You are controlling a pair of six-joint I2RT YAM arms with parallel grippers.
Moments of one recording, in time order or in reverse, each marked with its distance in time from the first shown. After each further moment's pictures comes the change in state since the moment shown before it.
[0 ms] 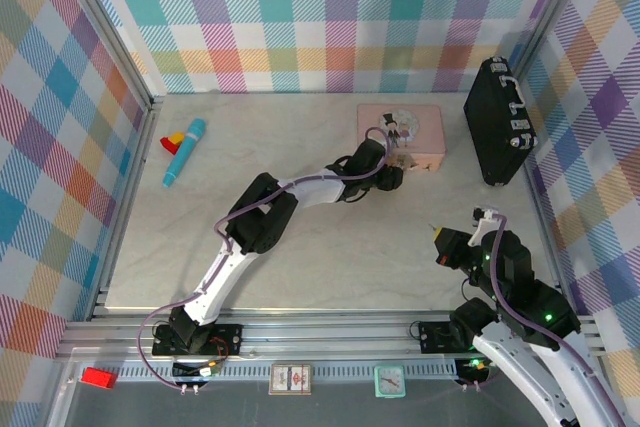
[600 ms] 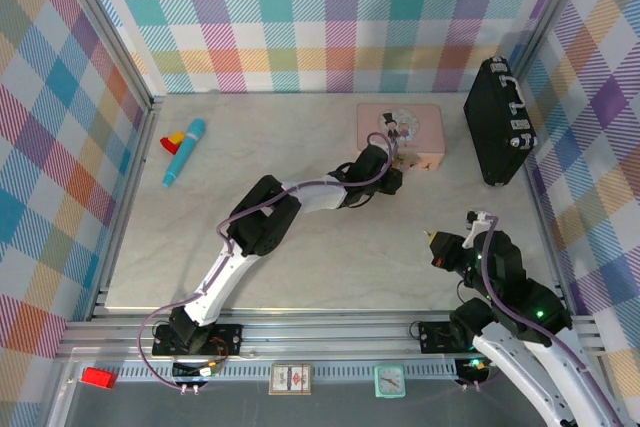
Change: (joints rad) left arm -0.023 -0.017 -0.078 0.136 0.001 -0.062; right arm 0.000 0.000 -0.063 0.010 -0.028 0.041
